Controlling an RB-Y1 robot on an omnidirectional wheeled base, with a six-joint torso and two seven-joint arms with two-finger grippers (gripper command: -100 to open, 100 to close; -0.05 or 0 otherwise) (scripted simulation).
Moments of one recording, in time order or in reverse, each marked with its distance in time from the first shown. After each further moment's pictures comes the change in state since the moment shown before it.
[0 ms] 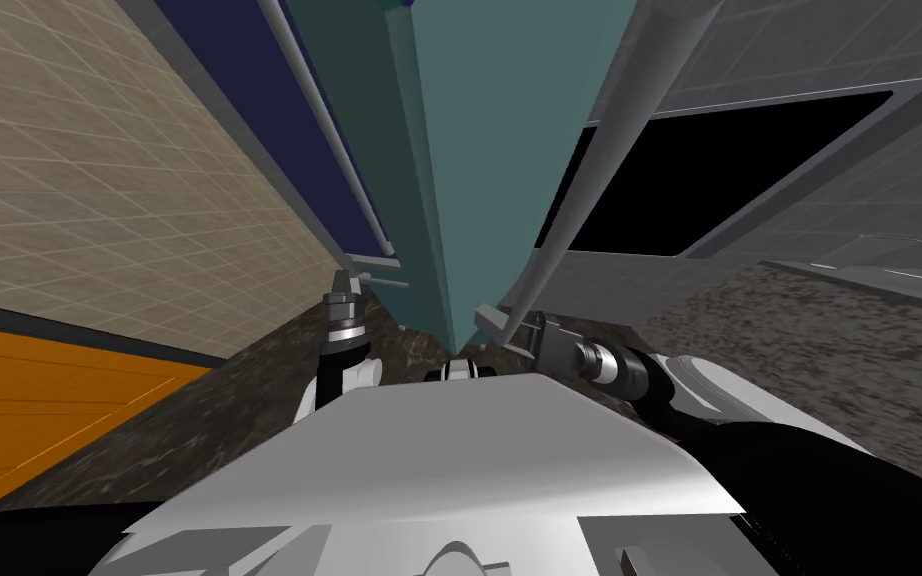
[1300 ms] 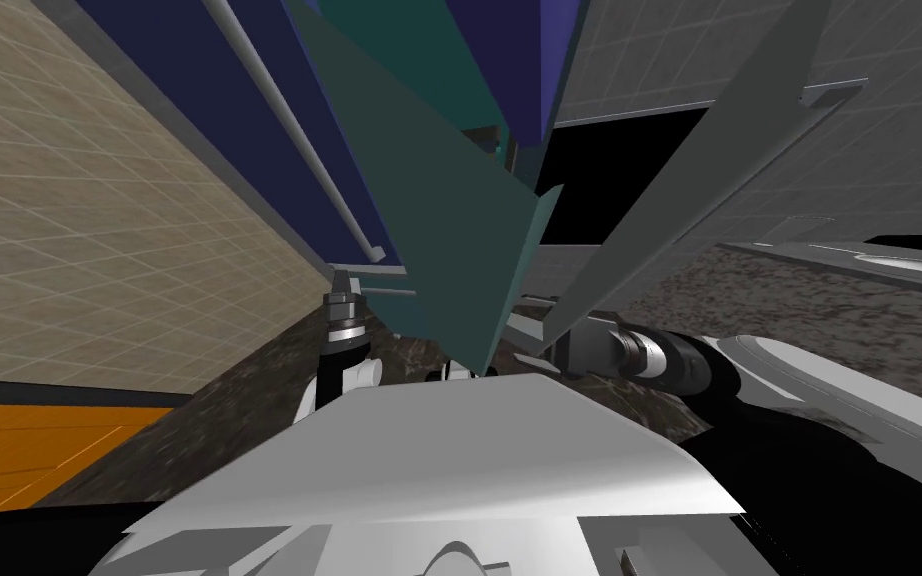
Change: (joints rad) left arm 0.000 0.000 0.000 0.000 0.000 0.000 0.000; right arm 0.054 -0.131 -0.262 -0.018 -0.217 -0.063 -0.062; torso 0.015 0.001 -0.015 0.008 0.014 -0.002
